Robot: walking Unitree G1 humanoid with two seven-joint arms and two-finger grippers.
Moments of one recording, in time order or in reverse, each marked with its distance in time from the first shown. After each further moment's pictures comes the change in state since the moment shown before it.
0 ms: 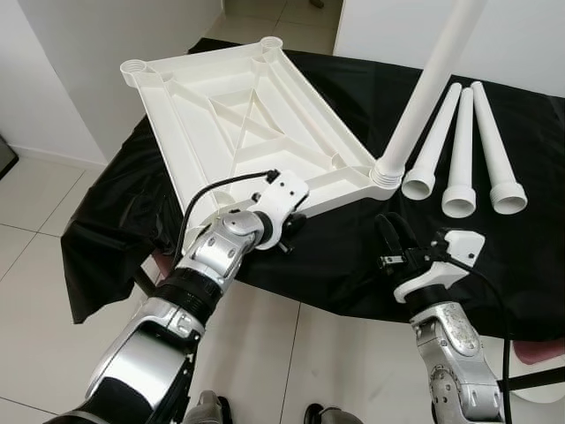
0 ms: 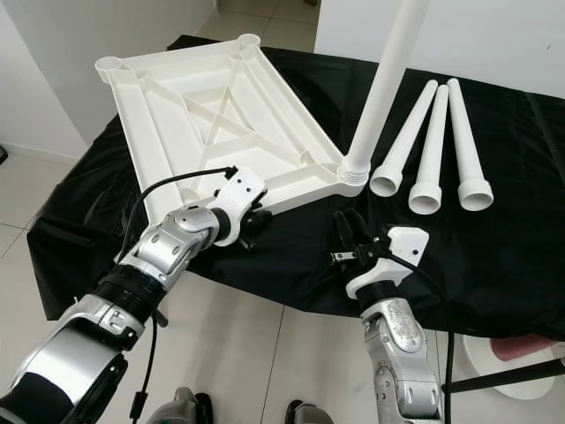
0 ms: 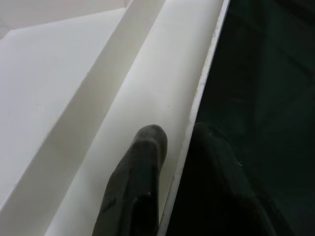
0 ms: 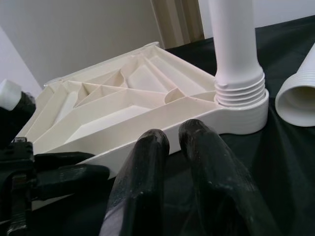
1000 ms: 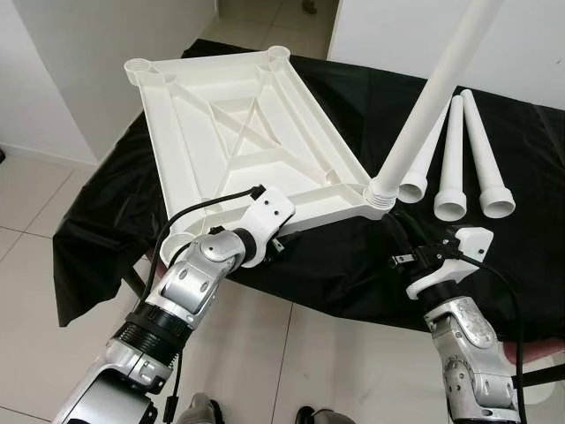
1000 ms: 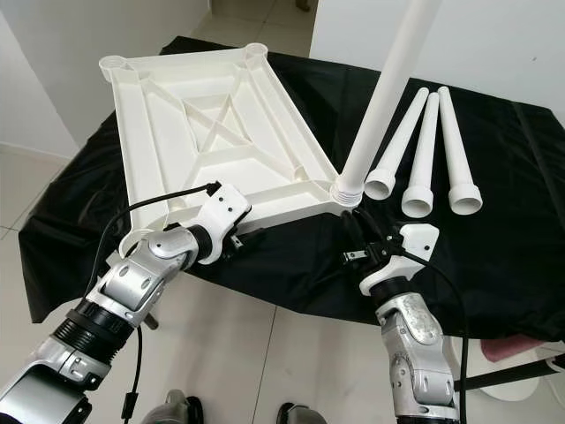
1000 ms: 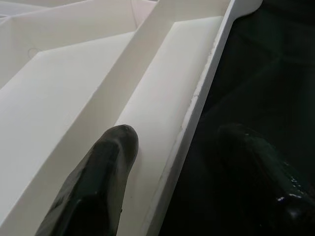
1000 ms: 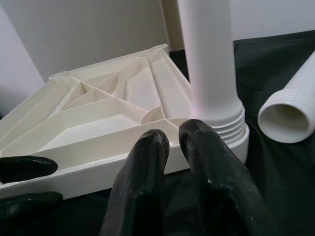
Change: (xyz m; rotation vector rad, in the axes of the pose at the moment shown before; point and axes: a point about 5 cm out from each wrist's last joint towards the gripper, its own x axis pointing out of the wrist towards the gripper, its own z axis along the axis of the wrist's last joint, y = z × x) left arm -0.039 -0.010 -0.022 0.089 -0.035 0.013; right arm 0.004 -0.025 -0.001 -0.040 0.012 0.061
